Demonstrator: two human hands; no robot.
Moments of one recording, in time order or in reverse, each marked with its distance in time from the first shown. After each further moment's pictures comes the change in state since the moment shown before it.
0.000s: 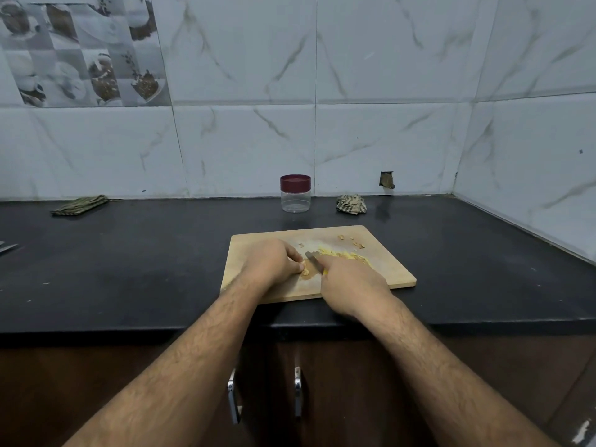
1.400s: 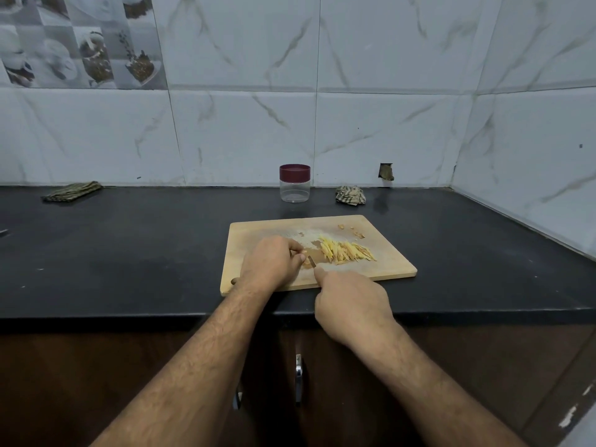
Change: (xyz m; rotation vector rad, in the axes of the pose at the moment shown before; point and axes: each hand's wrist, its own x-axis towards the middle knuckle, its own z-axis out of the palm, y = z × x) left_hand -0.024 0.001 0.008 0.153 0.174 0.102; right_hand -0.028 -0.009 0.028 -0.127 0.107 -0.060
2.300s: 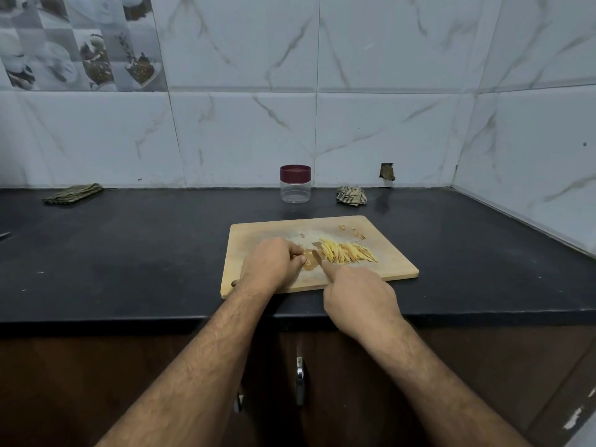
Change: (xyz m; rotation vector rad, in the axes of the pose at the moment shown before) left_hand 0.000 0.000 0.001 0.012 -0.006 -0.002; right_hand 0.007 0.009 -0.001 0.068 0.049 0.065
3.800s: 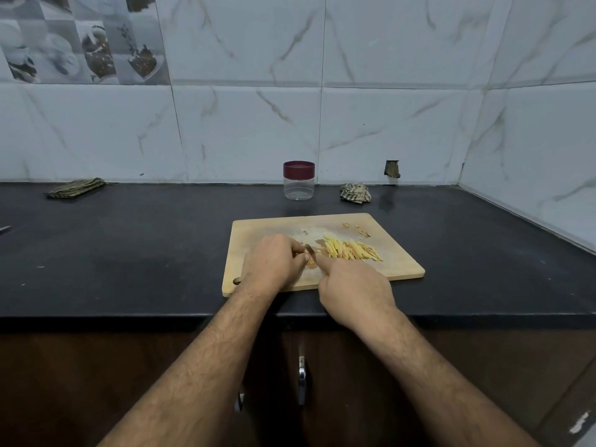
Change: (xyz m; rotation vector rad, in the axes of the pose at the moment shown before) left_hand -0.002 -0.001 0.001 -0.016 0.047 -0.014; right_hand 0.014 -0.006 0.000 0.011 -0.029 -0.025
